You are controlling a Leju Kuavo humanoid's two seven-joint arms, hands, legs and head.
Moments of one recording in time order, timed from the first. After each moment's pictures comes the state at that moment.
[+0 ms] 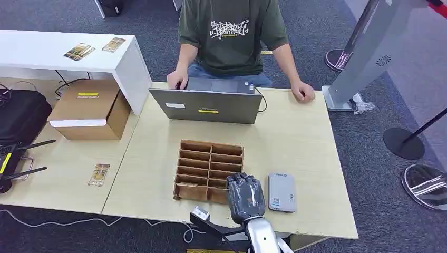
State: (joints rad) left arm -0.10 -0.24 0.84 -0.20 -1.14 0.15 0.20; right arm -0.04 0.13 0.55 -1.33 1.45 -0.20 0.24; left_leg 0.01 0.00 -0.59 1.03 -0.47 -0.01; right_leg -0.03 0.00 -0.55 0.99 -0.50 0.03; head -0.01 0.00
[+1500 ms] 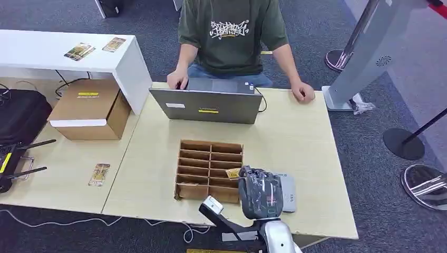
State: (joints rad) left arm -0.09 -0.24 0.84 -0.20 -1.15 0.15 0.19; right arm 0.06 0.12 0.47 -1.60 1.45 -0.28 0.23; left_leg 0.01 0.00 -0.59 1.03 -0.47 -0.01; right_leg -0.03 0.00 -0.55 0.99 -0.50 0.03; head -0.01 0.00
